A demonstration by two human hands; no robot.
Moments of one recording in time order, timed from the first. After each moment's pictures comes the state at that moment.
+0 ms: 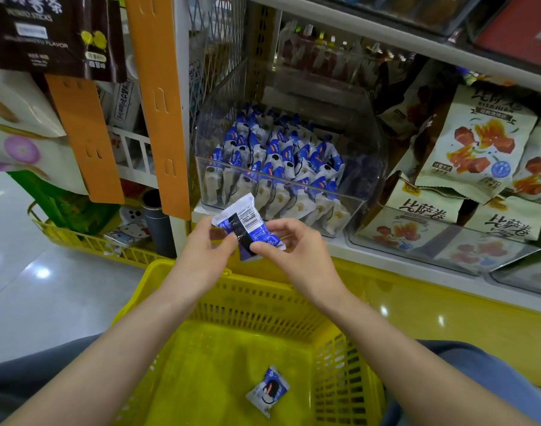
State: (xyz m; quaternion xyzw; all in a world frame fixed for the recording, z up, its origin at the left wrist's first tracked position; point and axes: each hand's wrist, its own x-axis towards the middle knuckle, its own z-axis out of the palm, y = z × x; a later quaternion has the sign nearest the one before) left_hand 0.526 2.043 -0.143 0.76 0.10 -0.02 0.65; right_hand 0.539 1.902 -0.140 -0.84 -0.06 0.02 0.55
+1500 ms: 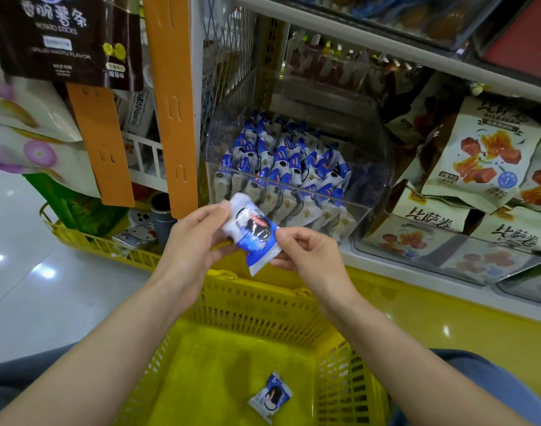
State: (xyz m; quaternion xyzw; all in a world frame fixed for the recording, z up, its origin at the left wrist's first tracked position) left_hand 0.529 2.058 -0.129 0.56 0.11 -0.01 0.82; right_hand 0.534 1.902 -0.131 -0.71 -0.01 0.08 0.70
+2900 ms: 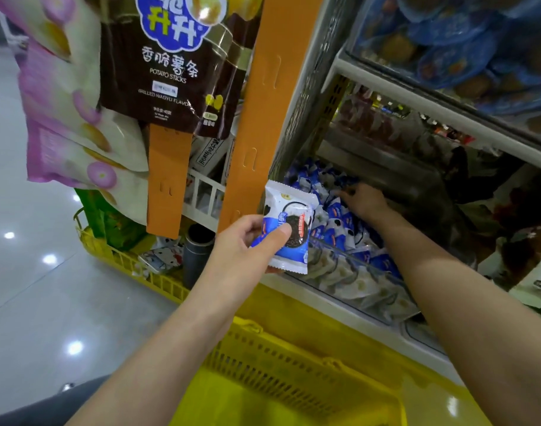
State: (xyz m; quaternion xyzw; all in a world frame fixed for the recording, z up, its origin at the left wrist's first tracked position) left_hand 0.558 2.091 -0.098 0.61 0.07 0.04 0.79; right_hand 0.771 1.911 -0.088 -0.99 -0.01 0.02 0.13
